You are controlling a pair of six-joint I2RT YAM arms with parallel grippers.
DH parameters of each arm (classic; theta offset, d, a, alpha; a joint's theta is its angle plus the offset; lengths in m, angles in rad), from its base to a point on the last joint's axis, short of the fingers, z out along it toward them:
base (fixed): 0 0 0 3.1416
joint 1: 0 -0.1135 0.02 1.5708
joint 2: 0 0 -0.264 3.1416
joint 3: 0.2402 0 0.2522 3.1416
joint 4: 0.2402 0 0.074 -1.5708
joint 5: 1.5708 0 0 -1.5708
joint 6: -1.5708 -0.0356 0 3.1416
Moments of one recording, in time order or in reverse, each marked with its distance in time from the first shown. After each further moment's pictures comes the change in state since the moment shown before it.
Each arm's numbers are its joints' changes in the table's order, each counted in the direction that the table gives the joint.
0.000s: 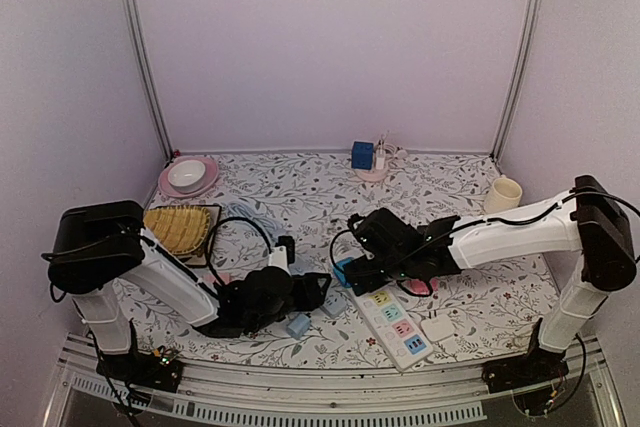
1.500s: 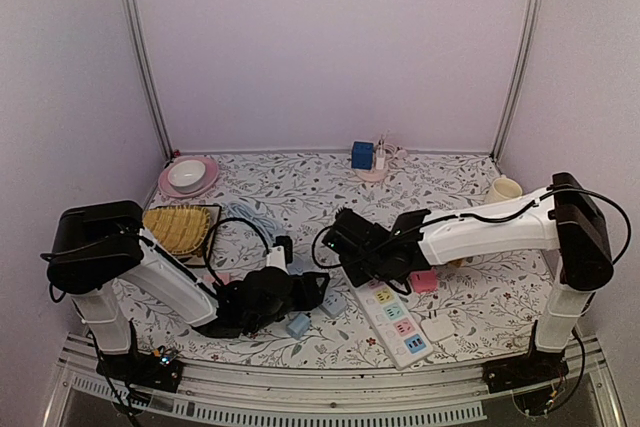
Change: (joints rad) left arm 0.000 -0.005 -0.007 0.002 -0.016 0.022; right arm -0.081 0.158 0.249 0.240 0.292 -0.045
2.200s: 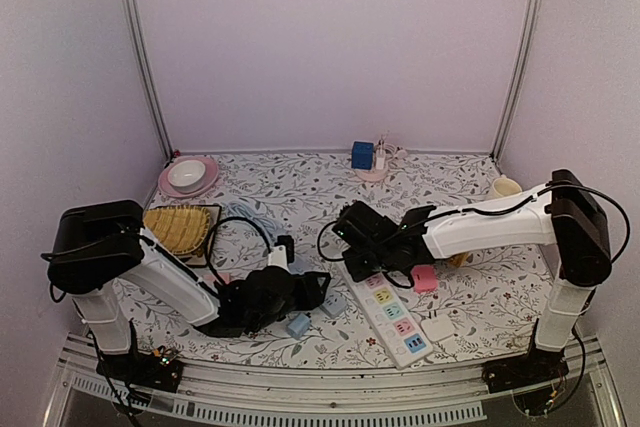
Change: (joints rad) left arm 0.000 0.003 0.012 0.015 -0.002 -0.007; right arm 0.073 -0.005 -0.046 -0.095 -0.141 0.003
